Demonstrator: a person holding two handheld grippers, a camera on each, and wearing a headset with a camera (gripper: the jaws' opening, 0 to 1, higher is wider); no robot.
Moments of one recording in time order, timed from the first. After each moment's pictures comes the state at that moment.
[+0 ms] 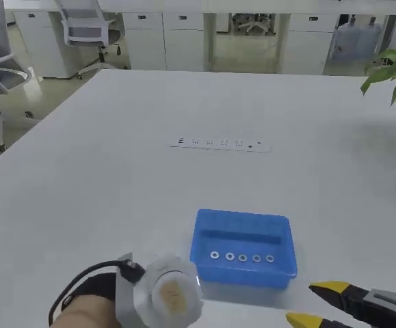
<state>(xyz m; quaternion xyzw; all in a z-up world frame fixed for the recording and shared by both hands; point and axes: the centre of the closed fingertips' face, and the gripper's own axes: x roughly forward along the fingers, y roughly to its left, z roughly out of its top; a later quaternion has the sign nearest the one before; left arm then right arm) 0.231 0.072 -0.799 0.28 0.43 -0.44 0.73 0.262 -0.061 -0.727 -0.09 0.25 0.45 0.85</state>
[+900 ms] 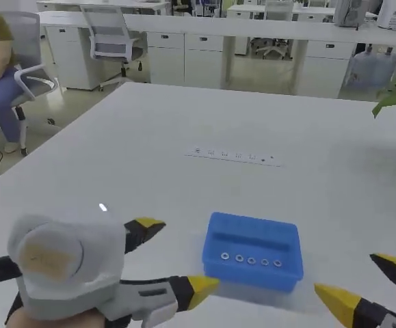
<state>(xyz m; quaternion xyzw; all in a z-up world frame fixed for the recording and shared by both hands) 0.246 0.092 -0.648 0.05 0.16 -0.29 0.94 0.265 -0.088 -0.652 -0.03 0.13 0.37 0.92</state>
